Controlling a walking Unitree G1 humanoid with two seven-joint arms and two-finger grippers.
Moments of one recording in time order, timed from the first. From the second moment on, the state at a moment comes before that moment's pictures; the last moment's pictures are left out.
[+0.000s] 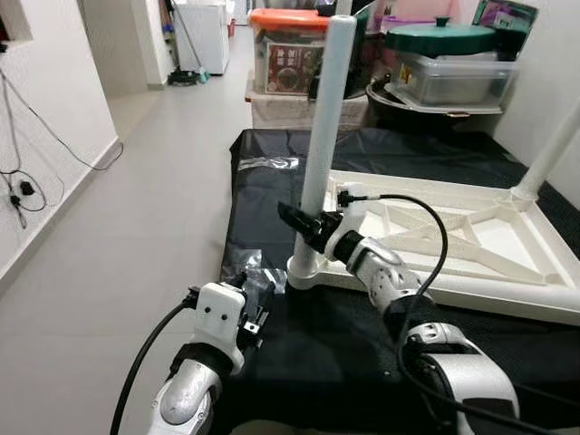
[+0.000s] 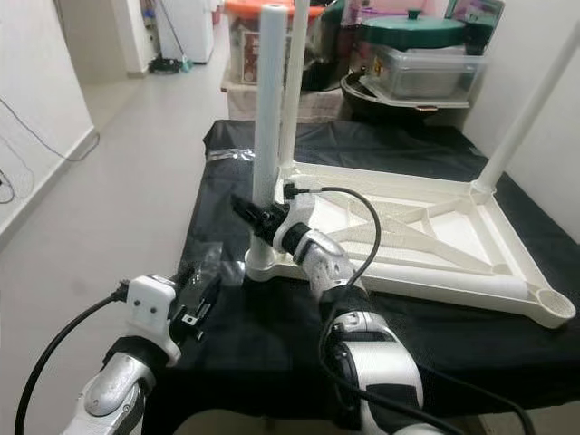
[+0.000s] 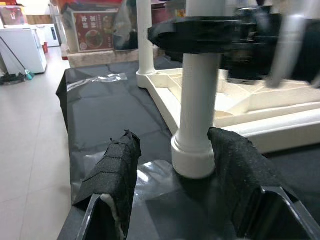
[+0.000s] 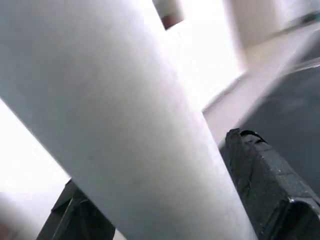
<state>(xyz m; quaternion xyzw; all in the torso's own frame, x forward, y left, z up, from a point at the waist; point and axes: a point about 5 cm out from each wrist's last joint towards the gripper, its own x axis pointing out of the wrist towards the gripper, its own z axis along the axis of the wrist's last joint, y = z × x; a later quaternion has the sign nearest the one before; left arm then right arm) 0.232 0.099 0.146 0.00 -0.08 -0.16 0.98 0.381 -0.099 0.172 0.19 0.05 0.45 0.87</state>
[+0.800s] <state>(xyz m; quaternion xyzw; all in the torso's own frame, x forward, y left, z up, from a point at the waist) 0.233 0.098 0.146 0.00 -0.08 -0.16 0.98 0.375 -0.056 0.188 0.07 0.03 0.56 0.82</state>
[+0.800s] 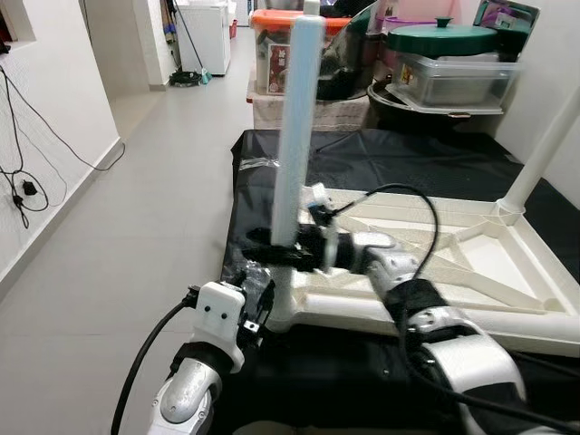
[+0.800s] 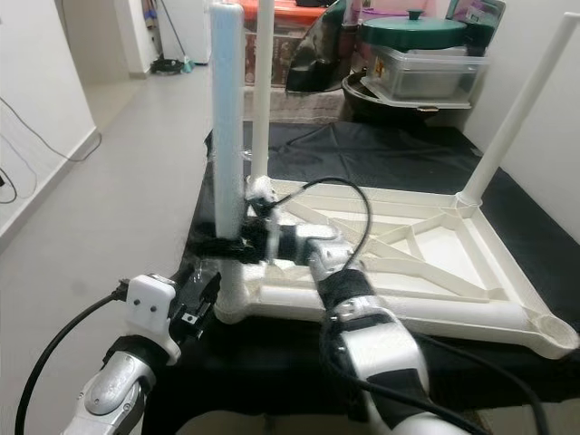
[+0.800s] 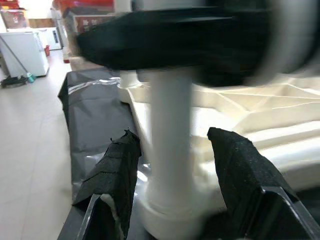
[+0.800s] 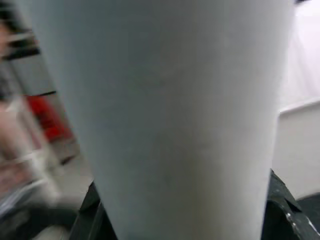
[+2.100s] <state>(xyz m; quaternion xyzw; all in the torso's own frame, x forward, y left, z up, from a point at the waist) 0.232 0.099 0.145 0.01 -0.08 -0.16 0.98 0.399 -0.086 0.209 0.20 -0.04 0.33 0.92</state>
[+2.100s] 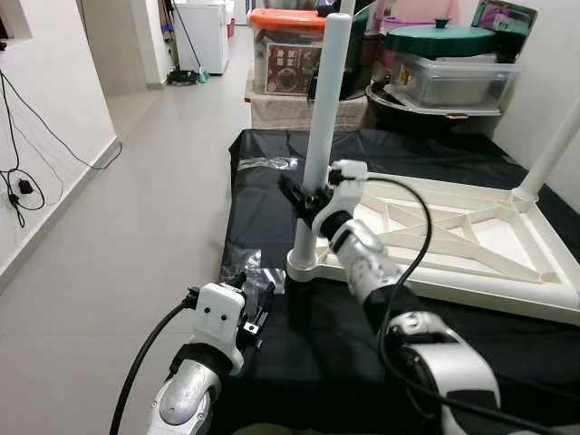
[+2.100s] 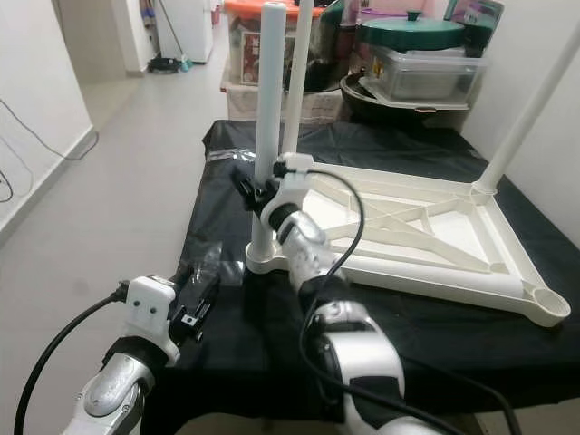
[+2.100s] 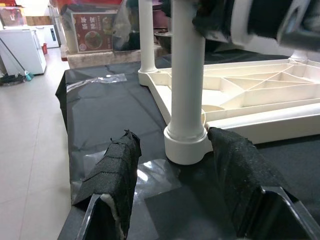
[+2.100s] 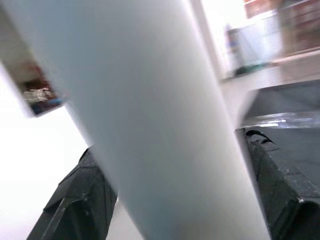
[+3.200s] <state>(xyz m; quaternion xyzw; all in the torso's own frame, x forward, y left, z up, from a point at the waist) 0.233 0.099 0.146 0.01 -0.08 -0.16 0.98 0.395 -0.053 0.195 0.05 0.00 0.32 0.94</state>
